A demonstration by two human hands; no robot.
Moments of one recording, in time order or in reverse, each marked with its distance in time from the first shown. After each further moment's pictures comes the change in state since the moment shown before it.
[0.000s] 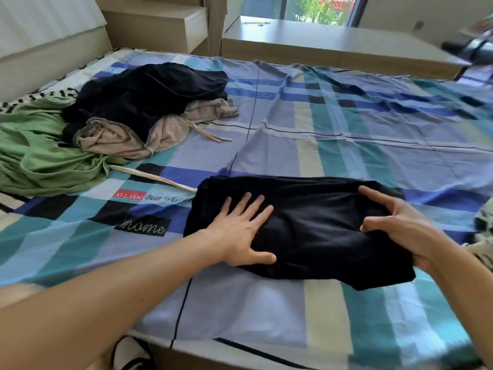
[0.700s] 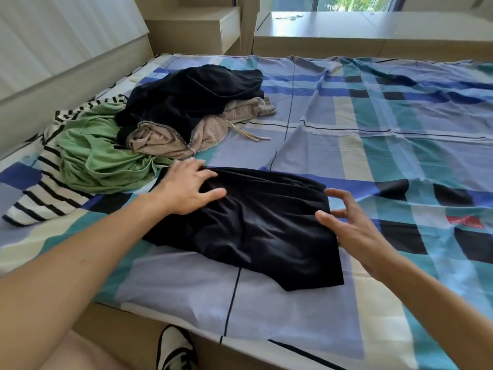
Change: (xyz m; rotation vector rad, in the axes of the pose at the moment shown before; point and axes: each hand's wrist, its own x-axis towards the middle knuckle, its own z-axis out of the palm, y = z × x) left_hand -0.058 -0.170 -0.024 -0.051 0.202 -0.393; right_hand 0.019 0.012 0.130 -0.054 -0.137 -0.155
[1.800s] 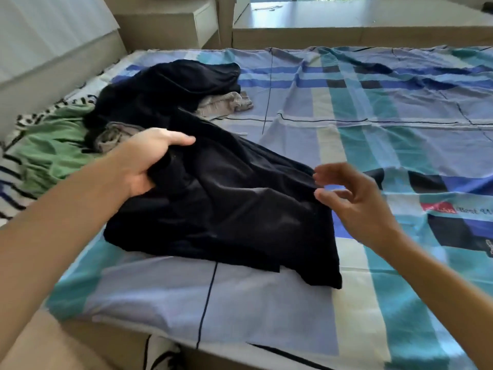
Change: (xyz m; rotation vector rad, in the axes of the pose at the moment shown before) left_hand -0.029 0.066 -0.093 -1.501 -0.097 -0.382; right_hand 0.010 -0.007 -0.043 -0.004 0.129 -0.438
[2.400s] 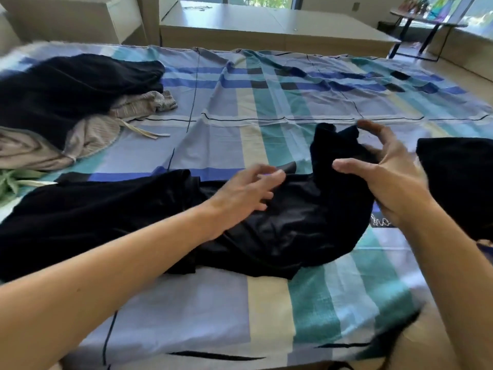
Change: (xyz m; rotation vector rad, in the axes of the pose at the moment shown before) left_hand -0.008 -0.055 0.221 0.266 -0.531 0.311; right_hand -0.027 -0.028 -0.155 0.085 0.310 0.282
